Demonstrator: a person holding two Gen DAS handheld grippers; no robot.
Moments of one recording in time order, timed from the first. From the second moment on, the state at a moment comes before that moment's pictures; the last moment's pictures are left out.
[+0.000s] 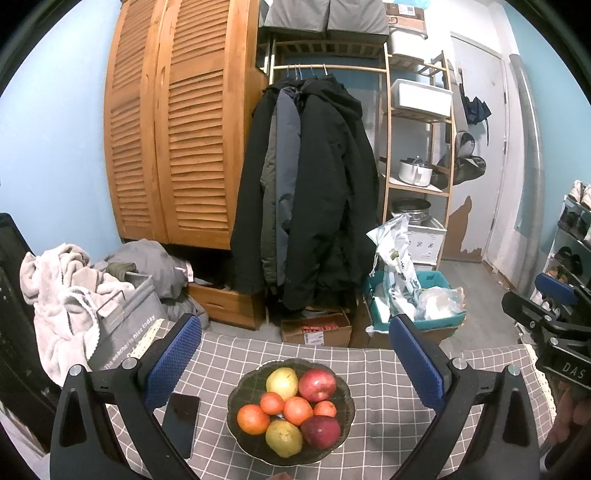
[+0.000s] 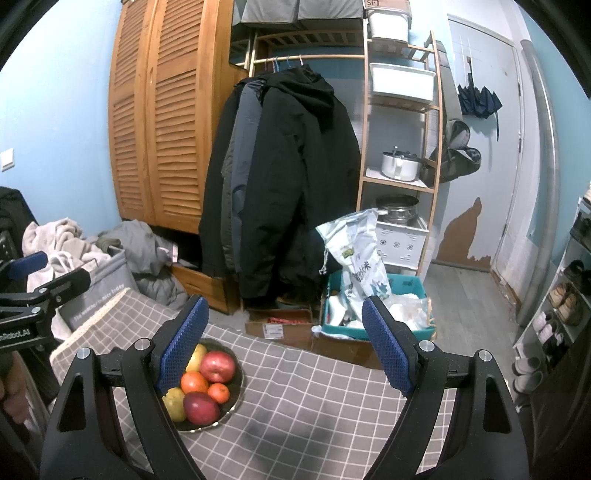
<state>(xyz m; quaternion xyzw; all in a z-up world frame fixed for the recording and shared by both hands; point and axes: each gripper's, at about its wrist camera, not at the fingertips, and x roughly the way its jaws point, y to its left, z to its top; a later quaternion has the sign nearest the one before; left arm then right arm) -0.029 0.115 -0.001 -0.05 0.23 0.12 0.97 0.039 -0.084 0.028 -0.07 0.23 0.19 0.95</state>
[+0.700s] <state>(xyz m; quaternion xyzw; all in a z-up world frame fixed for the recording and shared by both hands) -0.024 0.114 0.003 -0.06 0.23 0.11 0.96 0.039 -0.083 0.028 -0.07 0.23 0.19 0.95</state>
